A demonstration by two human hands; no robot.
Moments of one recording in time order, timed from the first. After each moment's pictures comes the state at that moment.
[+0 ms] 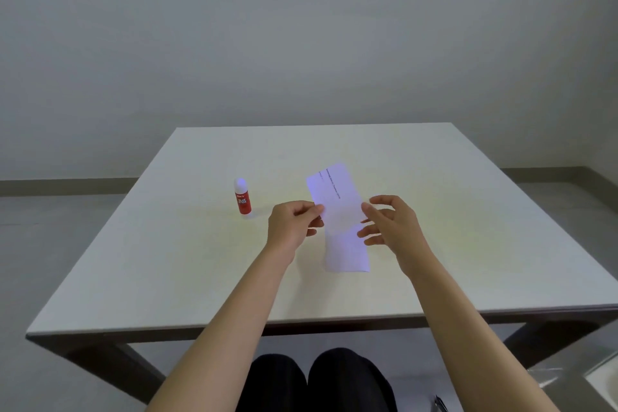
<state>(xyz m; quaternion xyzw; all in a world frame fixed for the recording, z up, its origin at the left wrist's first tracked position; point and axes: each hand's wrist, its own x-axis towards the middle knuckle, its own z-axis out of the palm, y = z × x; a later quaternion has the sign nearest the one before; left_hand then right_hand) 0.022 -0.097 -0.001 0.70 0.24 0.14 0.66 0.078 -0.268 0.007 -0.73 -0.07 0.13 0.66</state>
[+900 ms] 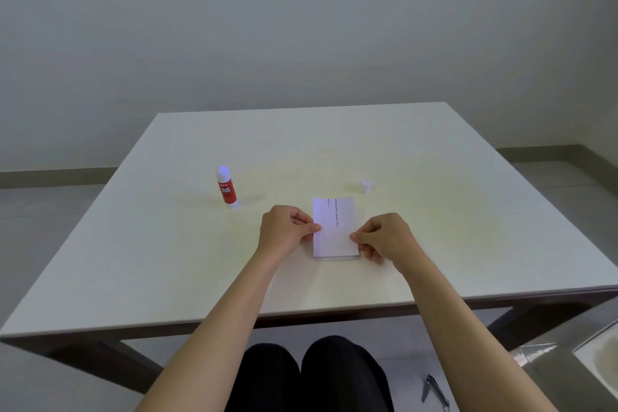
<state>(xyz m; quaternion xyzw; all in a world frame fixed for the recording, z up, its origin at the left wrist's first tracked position) 0.026 -0.100 -0.034 0.83 0.24 0.08 0.50 0.086 -0.282 -0.024 -0.85 -0.06 0.21 0.48</state>
